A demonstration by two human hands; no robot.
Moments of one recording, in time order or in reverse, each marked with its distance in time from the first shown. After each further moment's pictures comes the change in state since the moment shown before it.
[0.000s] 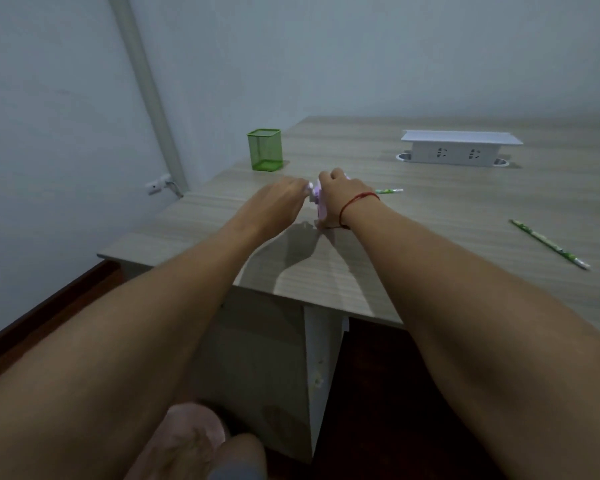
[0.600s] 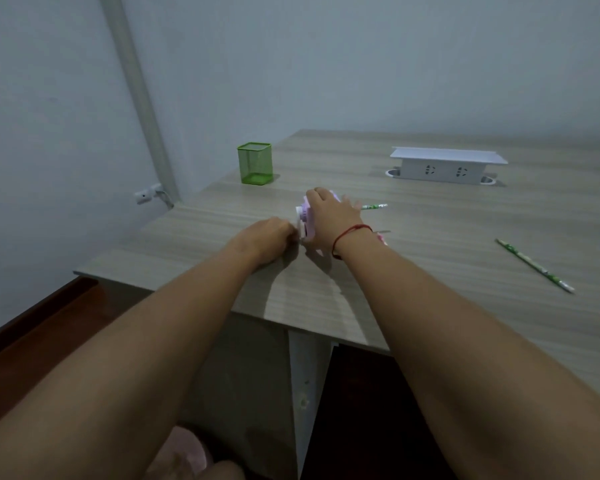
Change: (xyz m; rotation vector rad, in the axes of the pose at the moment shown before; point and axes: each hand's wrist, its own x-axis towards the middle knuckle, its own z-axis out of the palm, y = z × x) left_hand 0.008 -0.005 0.034 -0.085 -0.407 -0.265; right_hand 0.002 0.008 0.020 0.064 0.180 -0.045
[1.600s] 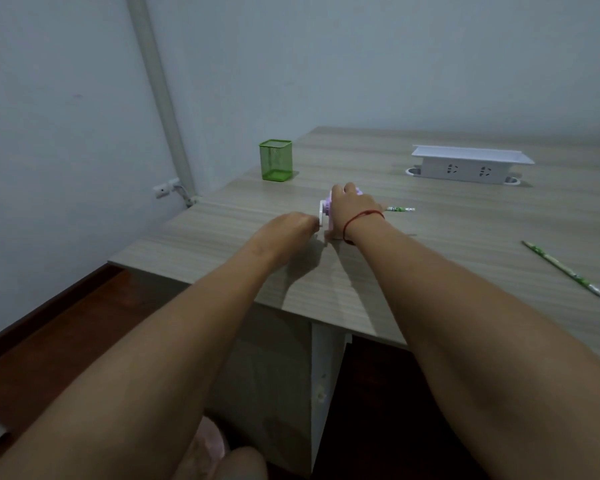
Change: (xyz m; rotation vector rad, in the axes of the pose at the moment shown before) left_hand -0.020 -0.002 -0.004 0.066 0.245 0.181; right_hand 0.016 -0.014 -0.012 -0.096 -0.204 0.155
